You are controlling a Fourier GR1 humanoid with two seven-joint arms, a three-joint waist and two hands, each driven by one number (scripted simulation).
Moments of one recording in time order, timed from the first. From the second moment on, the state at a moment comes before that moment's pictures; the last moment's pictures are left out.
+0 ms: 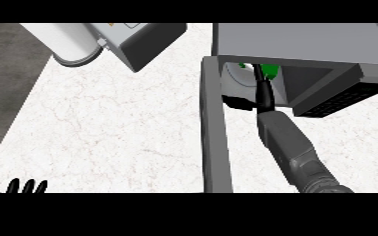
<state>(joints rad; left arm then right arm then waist) 0.72 0.16 -0.02 -2.00 0.34 -0.32 -0.52 -0.84 -0.05 -0.20 -0.14 0.05 -0.37 -0.90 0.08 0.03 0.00</state>
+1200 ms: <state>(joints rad) 0.70 0.12 -0.13 -1.97 0.20 -0.32 -0.45 -0.43 -0.12 -0.16 -0.37 0.03 -0.03 -1.03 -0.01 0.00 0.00</state>
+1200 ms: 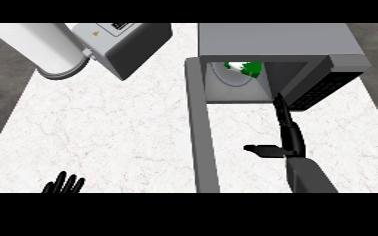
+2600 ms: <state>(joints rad) 0.08 0.01 -0.40 -1.51 -0.19 -0.16 -0.23 0.00 -0.41 -0.26 -0.72 -0.19 0.24 -0.95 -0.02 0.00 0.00</state>
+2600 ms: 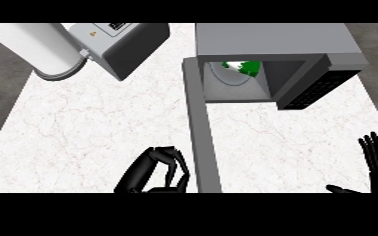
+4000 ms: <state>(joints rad) -0.47 0.01 -1.00 -1.06 0.25 0.28 -0.23 -0.03 -0.48 -0.17 -0.97 -0.30 0.35 -0.84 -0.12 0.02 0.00</state>
